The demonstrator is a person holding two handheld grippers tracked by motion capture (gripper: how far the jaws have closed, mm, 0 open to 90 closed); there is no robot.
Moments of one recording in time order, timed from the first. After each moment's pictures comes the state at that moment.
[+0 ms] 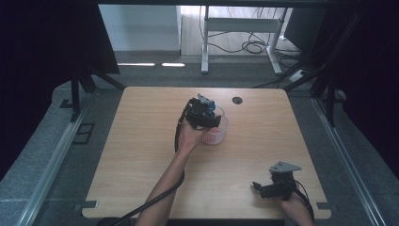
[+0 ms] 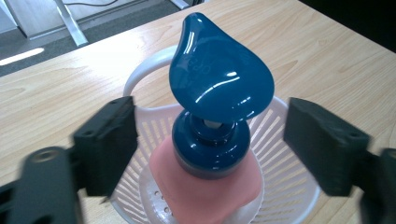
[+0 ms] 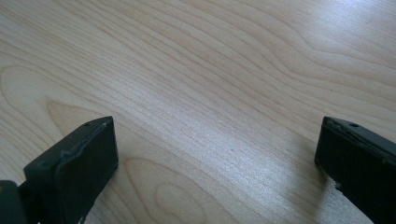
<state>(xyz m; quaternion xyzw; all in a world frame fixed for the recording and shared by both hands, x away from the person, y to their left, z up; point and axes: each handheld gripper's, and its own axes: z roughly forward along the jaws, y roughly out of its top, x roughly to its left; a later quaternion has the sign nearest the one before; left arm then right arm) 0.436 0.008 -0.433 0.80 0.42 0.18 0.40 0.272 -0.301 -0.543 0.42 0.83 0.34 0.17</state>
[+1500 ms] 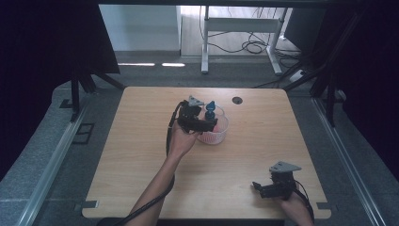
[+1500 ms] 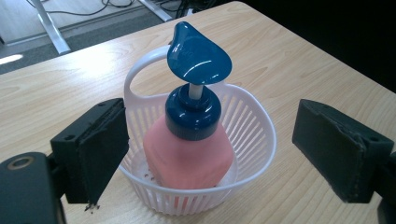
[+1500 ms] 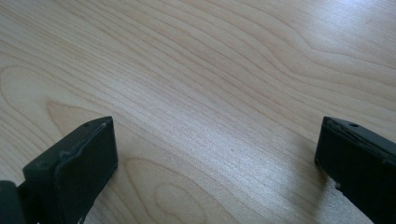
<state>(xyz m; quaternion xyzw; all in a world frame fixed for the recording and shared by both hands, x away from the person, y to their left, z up) 0.407 0.034 -0.416 0.79 0.40 0.16 0.44 0.272 -0.301 -0.543 0.42 0.83 0.34 0.17</state>
